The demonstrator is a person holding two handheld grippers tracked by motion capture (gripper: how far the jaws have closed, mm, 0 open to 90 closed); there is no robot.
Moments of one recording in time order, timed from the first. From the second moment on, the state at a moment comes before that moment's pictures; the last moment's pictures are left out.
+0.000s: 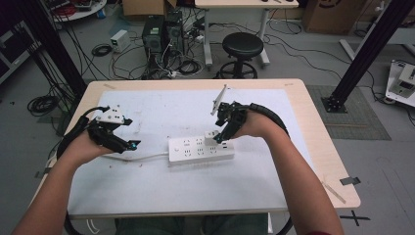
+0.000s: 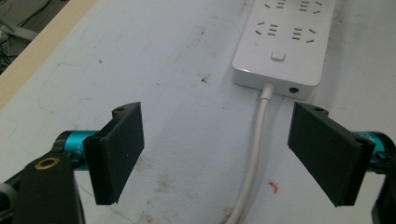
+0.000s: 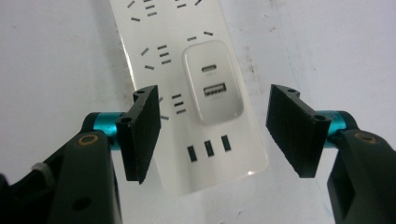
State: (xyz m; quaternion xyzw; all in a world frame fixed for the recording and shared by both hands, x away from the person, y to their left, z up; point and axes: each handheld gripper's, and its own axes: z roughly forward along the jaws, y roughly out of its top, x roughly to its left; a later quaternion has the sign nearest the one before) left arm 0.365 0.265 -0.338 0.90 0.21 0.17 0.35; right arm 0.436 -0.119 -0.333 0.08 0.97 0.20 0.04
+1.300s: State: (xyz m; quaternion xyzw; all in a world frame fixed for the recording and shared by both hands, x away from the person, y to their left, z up) left arm 0.347 0.252 -0.333 0.87 0.16 0.18 0.43; right arm 0.359 -0.219 -0.318 0.21 0.86 0.44 0.10
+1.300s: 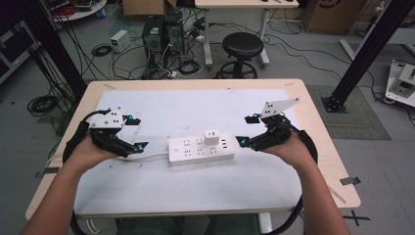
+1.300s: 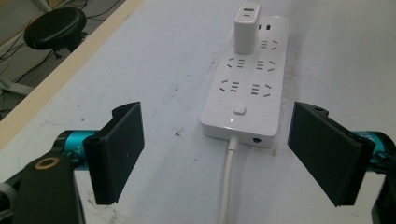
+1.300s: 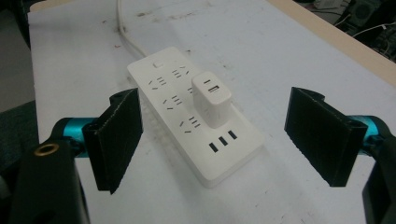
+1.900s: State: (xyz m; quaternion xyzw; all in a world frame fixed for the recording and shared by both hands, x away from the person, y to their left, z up) left arm 0.351 0.252 -0.335 0.87 0.16 0.18 0.44; right arm 0.365 -0.219 -0.321 0.22 0.87 0.43 0.10
